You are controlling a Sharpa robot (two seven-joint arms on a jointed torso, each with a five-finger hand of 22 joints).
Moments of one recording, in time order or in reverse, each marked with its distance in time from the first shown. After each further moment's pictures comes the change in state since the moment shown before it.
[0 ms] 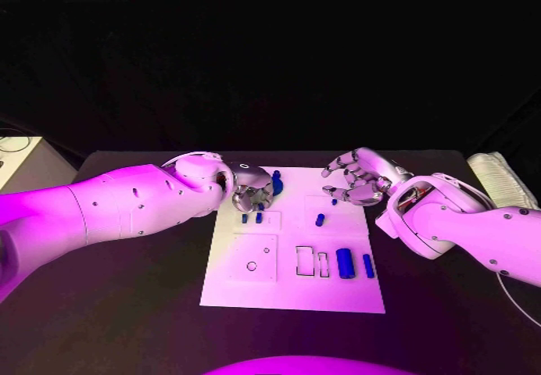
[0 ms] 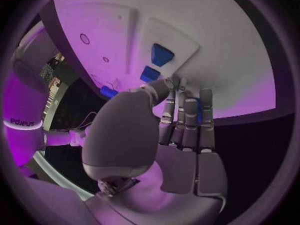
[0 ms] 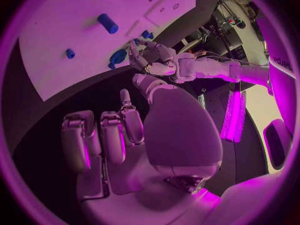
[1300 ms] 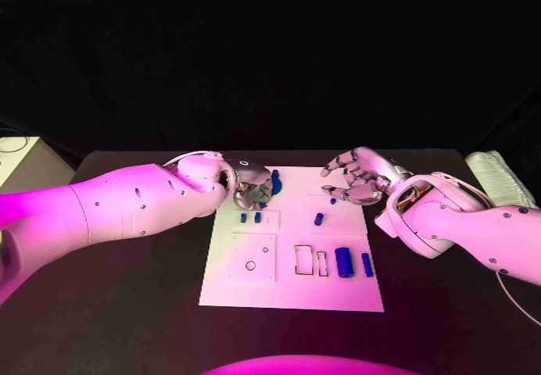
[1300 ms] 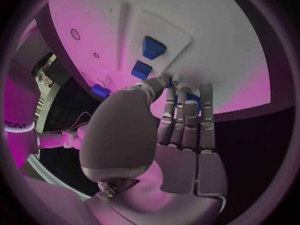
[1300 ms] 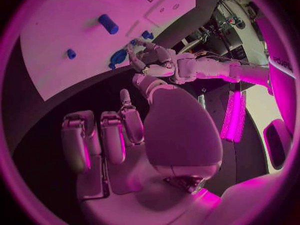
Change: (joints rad) left arm 0.001 0.014 0.001 0.004 -0.007 -0.014 -0.093; left_hand 0.013 -0.045 -0.065 0.145 0.000 -0.043 0.004 -0.035 0.017 0.152 -0.008 -0.119 -0.101 0.071 -0.006 0.024 -0.039 0.000 0.103 -0.007 -0.104 -0.080; right arm 0.000 -0.005 0.000 0.004 0.000 0.001 -0.003; right_hand 0.000 0.000 0.004 0.004 0.000 0.000 0.000 0.000 0.000 0.000 0.000 0.000 0.001 0.000 0.000 0.000 0.000 0.000 0.000 0.000 0.000 0.000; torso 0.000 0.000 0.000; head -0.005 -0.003
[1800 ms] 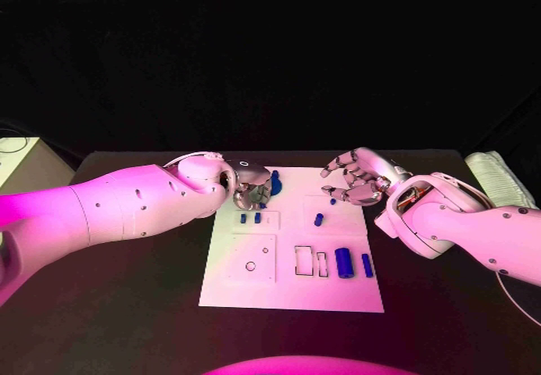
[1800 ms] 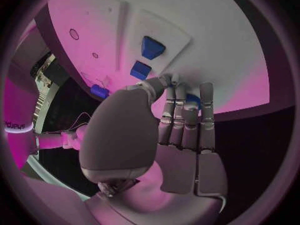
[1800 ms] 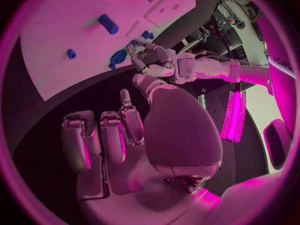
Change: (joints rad) left arm -0.001 0.003 -0.001 0.001 -0.003 -0.003 -0.016; left_hand 0.025 0.001 0.022 0.022 0.000 0.062 -0.008 0.016 0.042 0.193 -0.019 -0.162 -0.059 0.095 -0.010 0.006 0.069 -0.001 0.030 -0.008 0.000 0.004; right arm 0.000 -0.001 0.000 0.000 0.000 0.001 -0.001; right_hand 0.000 0.000 0.000 0.000 0.000 0.000 0.000 0.000 0.000 0.000 0.000 0.000 0.000 0.000 0.000 0.000 0.000 0.000 0.000 0.000 0.000 0.000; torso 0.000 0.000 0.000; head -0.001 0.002
